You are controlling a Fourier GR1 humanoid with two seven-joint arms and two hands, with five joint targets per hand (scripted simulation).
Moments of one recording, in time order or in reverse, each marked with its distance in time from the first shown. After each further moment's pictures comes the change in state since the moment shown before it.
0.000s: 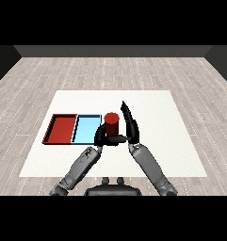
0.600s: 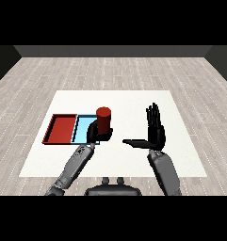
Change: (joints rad) left arm 0.009 0.056 0.106 -0.036 -0.065 -0.037 0.053; right arm 0.209 -0.103 -0.169 -0.267 -0.101 0.125 -0.043
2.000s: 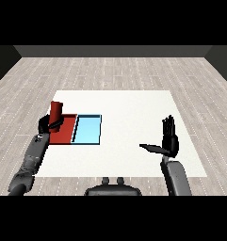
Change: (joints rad) left arm -0.190 0.461 0.413 0.745 -0.154 -0.090 0.045; right arm 0.223 -0.073 -0.187 0.088 -0.080 0.140 -0.171
